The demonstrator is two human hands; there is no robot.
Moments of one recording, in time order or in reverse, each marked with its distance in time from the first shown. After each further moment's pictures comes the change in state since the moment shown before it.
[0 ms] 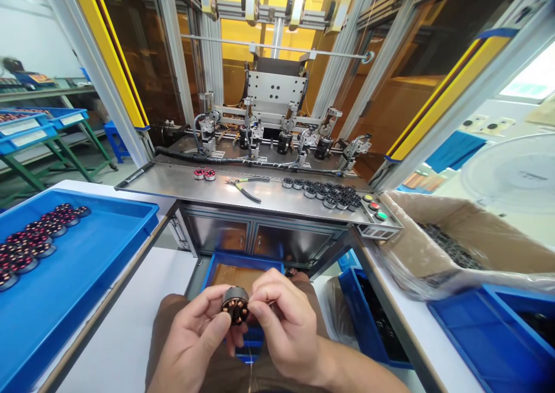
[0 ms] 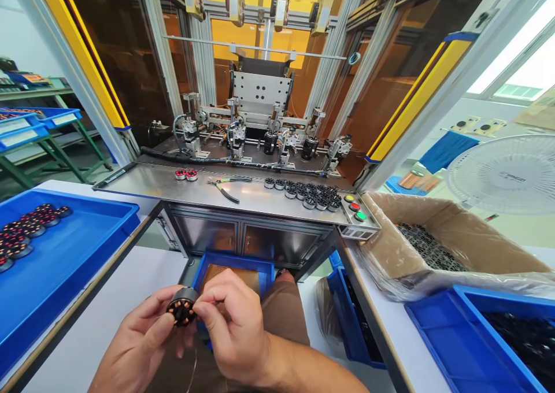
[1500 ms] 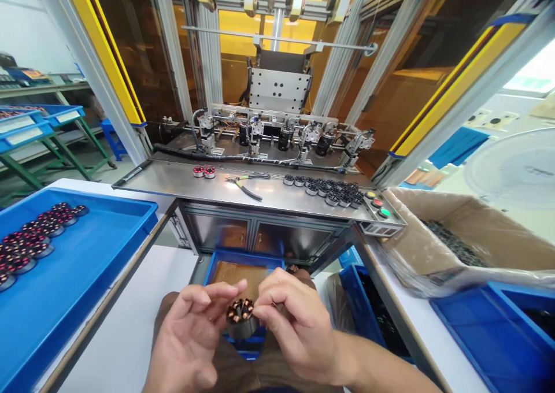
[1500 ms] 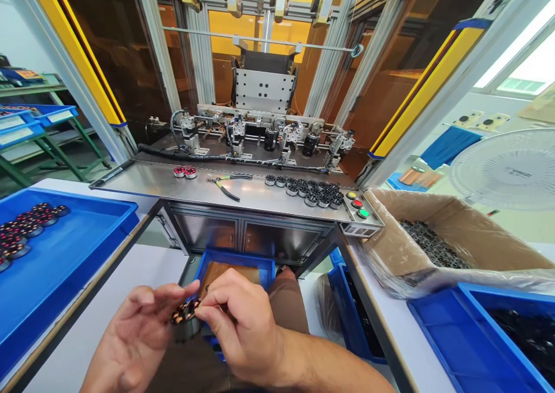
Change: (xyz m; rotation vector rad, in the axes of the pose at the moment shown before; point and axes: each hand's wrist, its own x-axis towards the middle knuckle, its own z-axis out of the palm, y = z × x) left_hand 0.001 0.002 0.001 -0.236 0.016 0.204; right_hand 0.014 -0.006 -0.019 -0.117 -0.165 -0.079
